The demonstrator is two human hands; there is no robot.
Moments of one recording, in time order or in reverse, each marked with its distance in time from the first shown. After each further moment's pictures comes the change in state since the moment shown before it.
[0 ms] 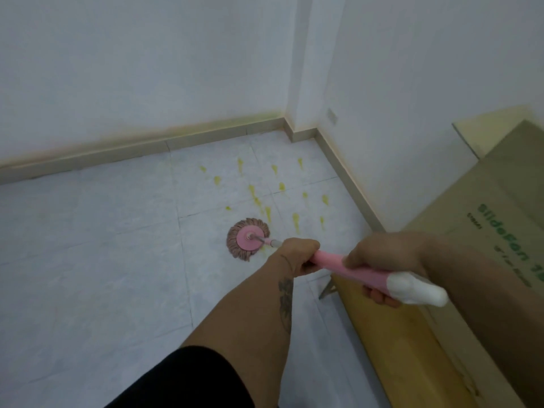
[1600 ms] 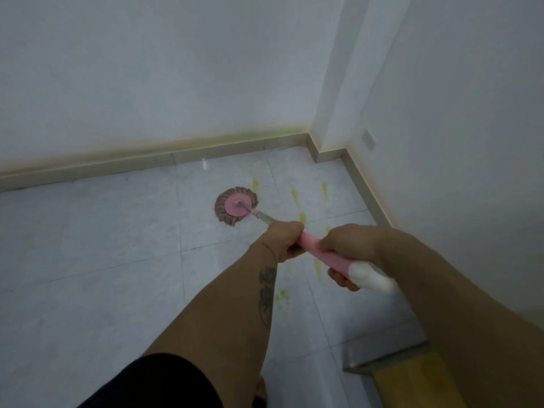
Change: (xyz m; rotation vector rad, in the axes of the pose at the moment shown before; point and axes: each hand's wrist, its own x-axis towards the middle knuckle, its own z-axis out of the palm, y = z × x) left_hand 0.199 0.249 -0.152 -0.158 0.090 0.099; right_hand 0.198 -0.304 -0.073 0.111 -0.045 -0.029
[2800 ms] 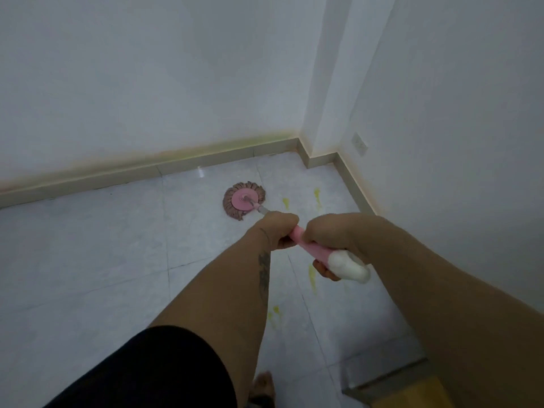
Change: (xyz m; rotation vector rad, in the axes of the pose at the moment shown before) left_hand 0.039 0.065 0.039 0.285 -0.032 0.095; right_hand 0.032 -0.043 -0.053 -0.144 -0.084 -0.179
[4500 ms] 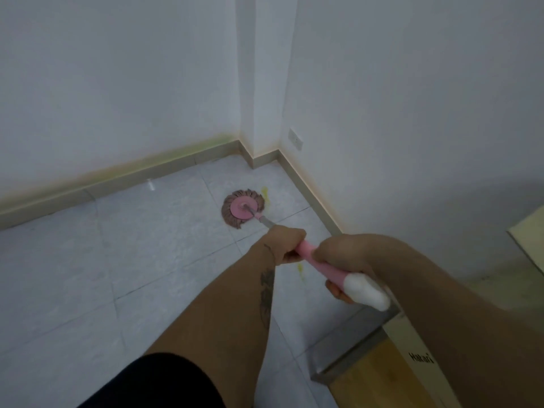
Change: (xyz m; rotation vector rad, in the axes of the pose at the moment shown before) left_hand -0.002 -0.001 0.158 0.078 -0.190 -0.087; right_hand -0.043 0.129 -0.074 0.178 0.118 0.115
